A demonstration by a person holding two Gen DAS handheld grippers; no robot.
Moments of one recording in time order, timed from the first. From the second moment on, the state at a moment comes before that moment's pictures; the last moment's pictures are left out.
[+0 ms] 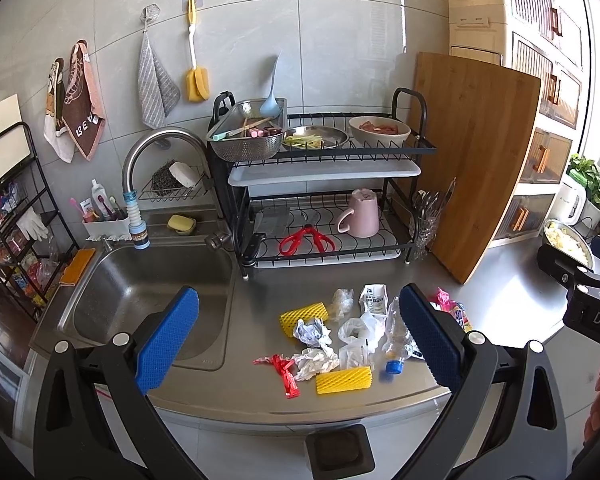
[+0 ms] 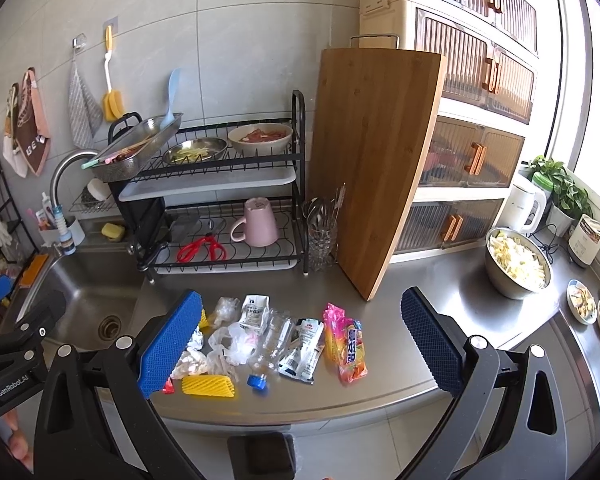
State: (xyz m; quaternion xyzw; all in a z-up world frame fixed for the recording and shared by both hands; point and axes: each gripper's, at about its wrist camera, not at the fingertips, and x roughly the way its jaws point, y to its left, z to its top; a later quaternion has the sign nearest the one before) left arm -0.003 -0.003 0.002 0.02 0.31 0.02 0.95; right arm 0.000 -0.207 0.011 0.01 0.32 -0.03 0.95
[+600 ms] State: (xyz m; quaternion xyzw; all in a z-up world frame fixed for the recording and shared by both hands) left arm 0.002 -0.001 -0.015 0.02 0.33 0.02 0.94; right arm 0.007 -0.213 -0.008 0.02 0.33 -0.02 0.94
